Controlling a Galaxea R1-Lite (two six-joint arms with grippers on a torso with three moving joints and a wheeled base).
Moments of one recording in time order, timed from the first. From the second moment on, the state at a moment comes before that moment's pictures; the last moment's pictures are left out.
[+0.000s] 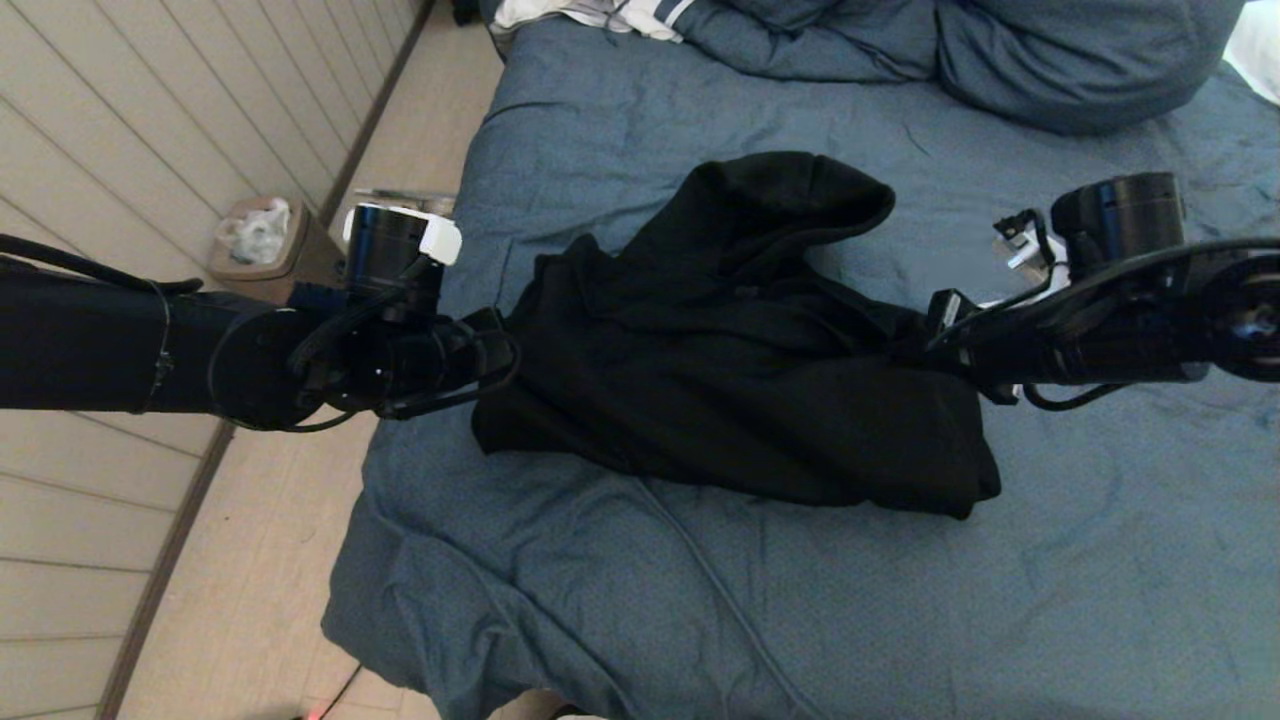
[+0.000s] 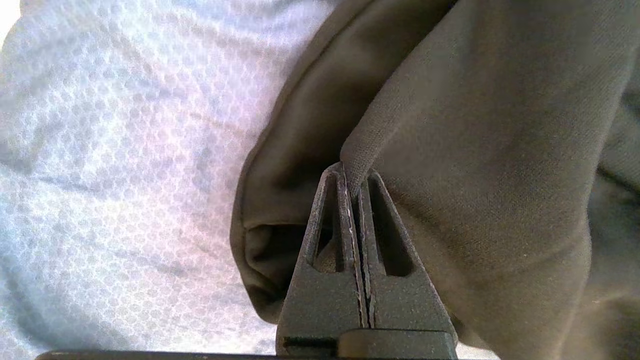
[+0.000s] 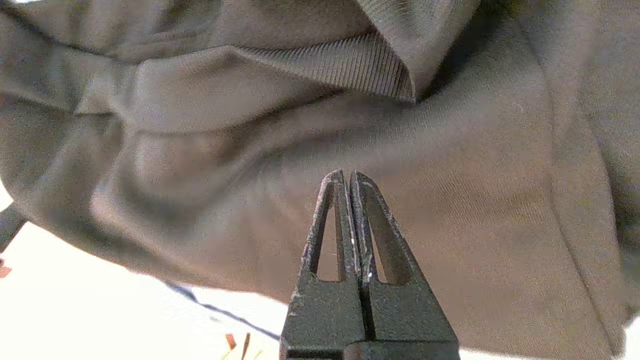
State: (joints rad) left arm -0.51 1.87 -1.30 -0.11 0.25 -0.61; right arm 0.09 1.72 -1.29 0.08 0.30 0.52
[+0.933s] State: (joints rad) left arm -0.51 1.85 -1.62 -0.02 0.22 -0.47; right arm 0.13 1.81 -1.40 0.08 0.28 0.52
